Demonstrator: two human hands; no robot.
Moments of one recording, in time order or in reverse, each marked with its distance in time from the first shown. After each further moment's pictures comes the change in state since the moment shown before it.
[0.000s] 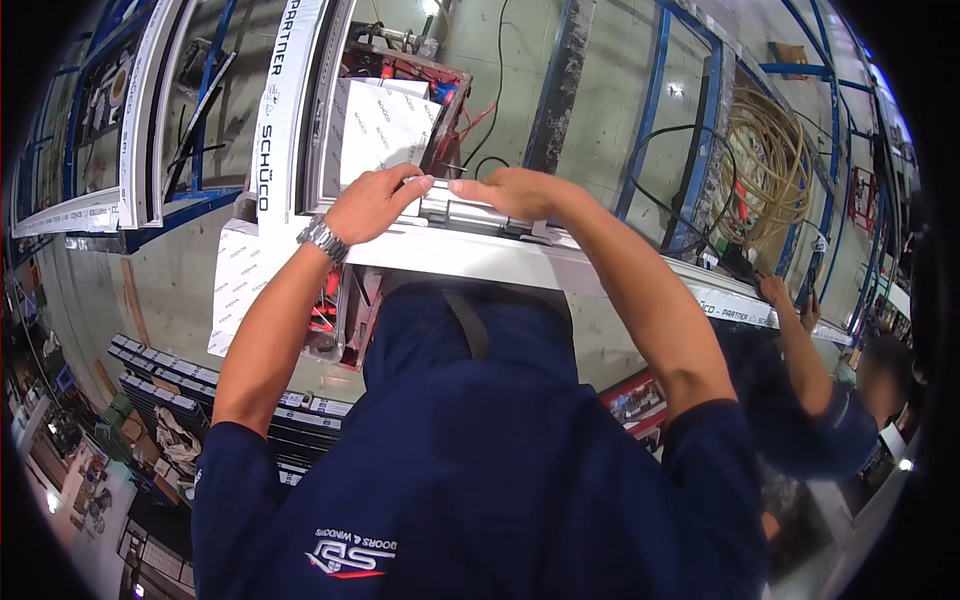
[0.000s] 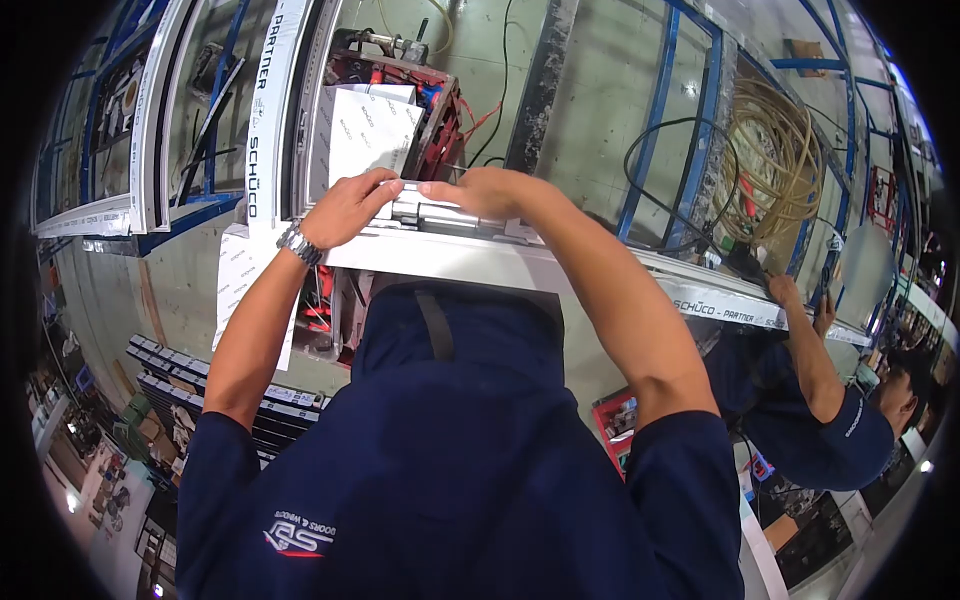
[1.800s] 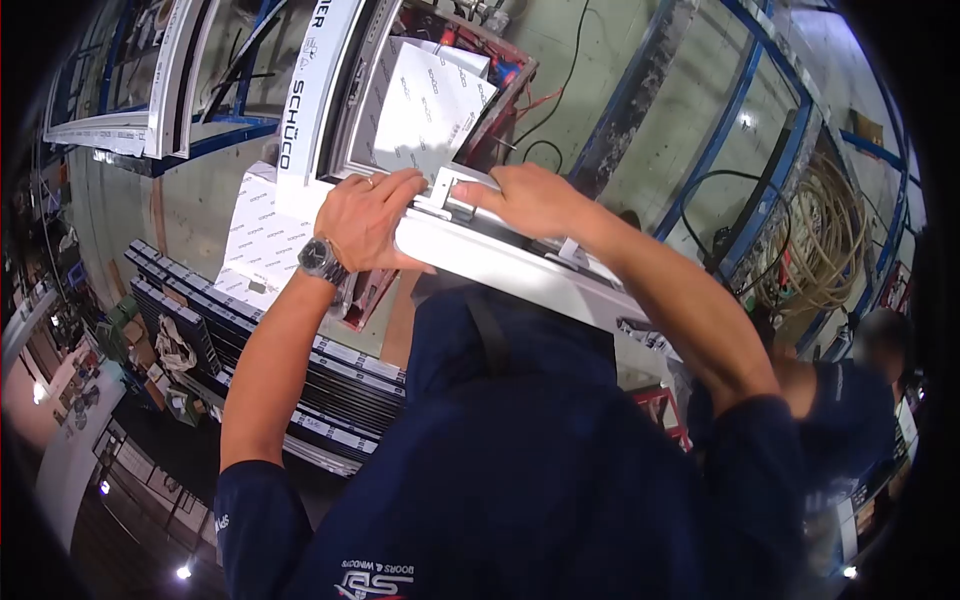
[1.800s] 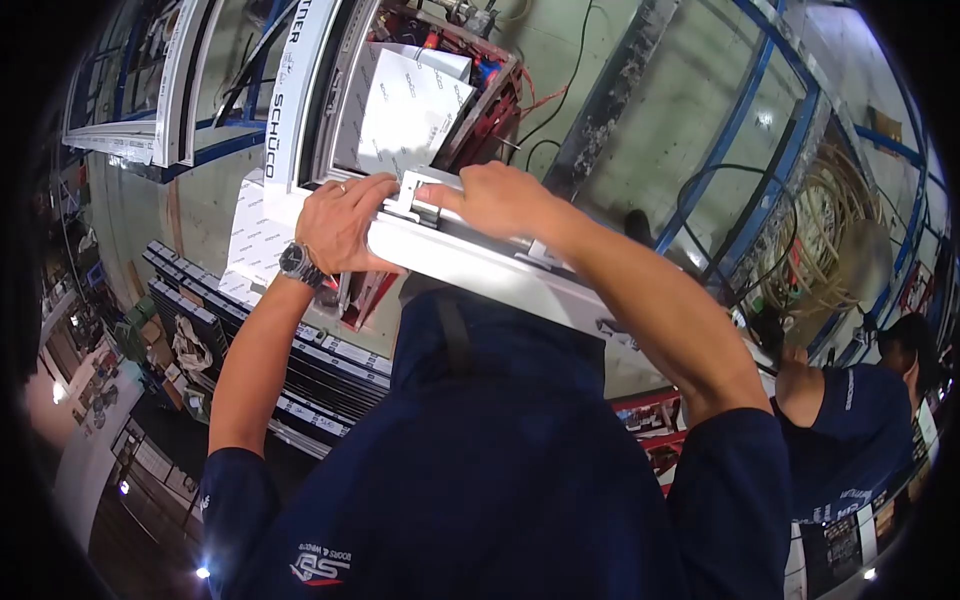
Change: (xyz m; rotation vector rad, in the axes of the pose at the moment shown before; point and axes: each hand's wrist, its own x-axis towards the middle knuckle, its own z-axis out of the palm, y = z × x) left_hand -0.059 -0.003 0.011 0.622 0.315 0.264; right_hand 0.025 -0.018 0.002 -0.151 0.038 -0.199
